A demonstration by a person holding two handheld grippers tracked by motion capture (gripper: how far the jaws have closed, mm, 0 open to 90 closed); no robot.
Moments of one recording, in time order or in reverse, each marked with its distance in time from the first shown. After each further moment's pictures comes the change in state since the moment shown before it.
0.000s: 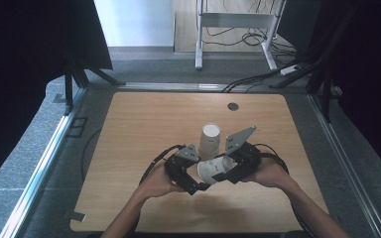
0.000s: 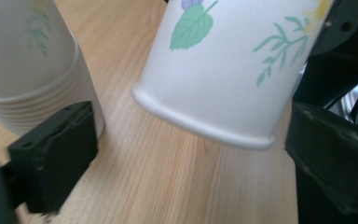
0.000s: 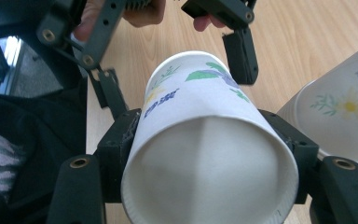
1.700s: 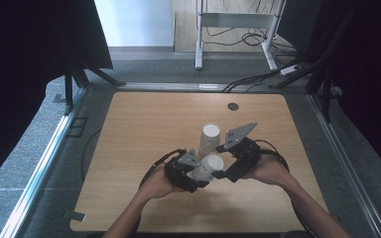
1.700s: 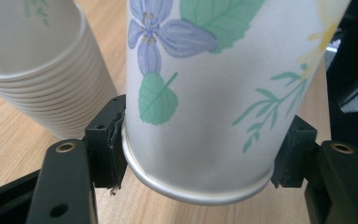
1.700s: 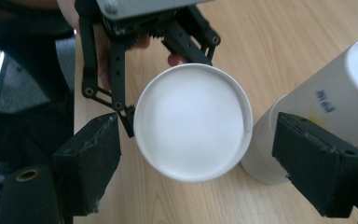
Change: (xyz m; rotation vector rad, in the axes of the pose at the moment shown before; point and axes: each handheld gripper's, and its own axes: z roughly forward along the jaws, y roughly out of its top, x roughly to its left) left arm -0.003 -0.009 0.016 0.111 0.075 0.087; right arm -0.003 0.010 -0.003 -0.004 -0.054 0.006
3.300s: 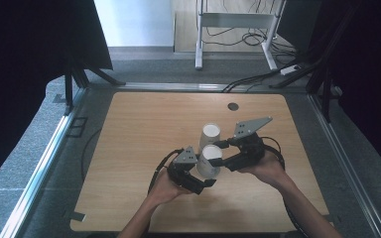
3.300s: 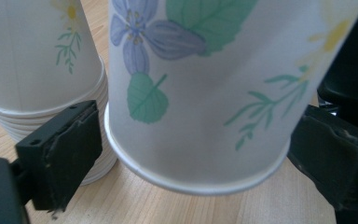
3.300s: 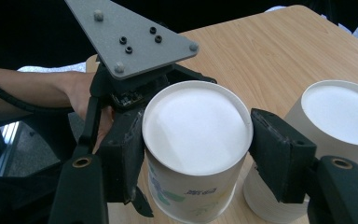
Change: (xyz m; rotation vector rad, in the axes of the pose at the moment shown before) left arm -0.002 -0.008 0.010 -0.280 0.043 -0.127; right arm -0.004 -0.001 -0.015 -0.248 -0.002 0.127
